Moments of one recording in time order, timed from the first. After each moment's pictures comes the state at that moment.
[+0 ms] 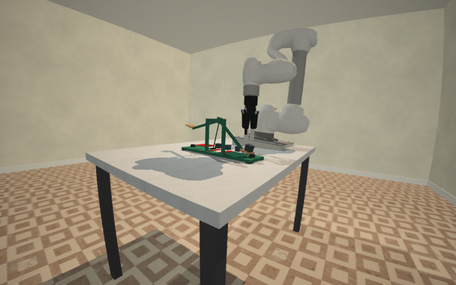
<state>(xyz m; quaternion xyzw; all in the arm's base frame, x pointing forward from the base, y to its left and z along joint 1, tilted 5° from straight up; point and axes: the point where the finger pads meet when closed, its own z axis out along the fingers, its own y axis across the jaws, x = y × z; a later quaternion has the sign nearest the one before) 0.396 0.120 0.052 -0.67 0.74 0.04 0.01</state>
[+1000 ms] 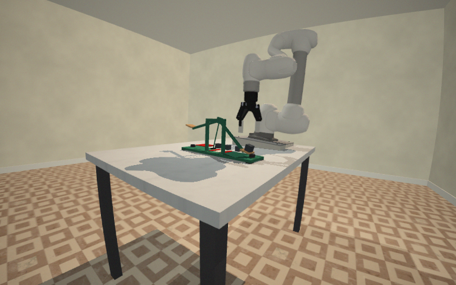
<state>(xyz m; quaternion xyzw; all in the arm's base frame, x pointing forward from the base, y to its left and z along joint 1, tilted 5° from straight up) 0.397 0.118 0.074 -0.67 0.74 0.04 0.01</state>
